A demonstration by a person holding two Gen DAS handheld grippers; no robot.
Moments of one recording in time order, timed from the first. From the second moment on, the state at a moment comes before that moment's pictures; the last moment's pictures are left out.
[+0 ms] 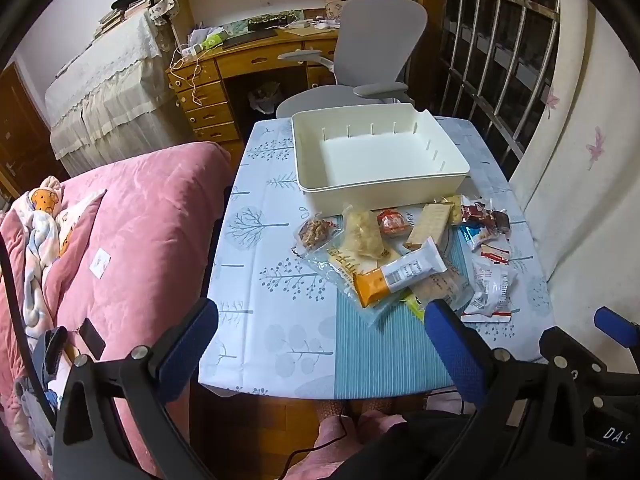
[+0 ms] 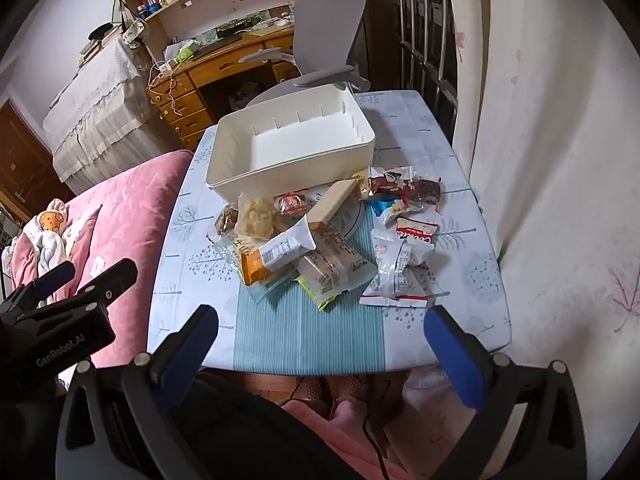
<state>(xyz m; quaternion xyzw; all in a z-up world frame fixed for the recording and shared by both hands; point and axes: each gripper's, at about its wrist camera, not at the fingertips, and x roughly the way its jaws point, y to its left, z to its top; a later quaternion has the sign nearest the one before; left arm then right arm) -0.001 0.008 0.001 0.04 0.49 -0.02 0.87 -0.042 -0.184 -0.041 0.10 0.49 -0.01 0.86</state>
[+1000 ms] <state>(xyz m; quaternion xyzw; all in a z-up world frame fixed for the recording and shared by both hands) 0.040 0.050 -0.028 0.03 0.51 -0.07 0.86 -0.030 -0.166 -0.049 0.14 0.51 -0.08 0.84</state>
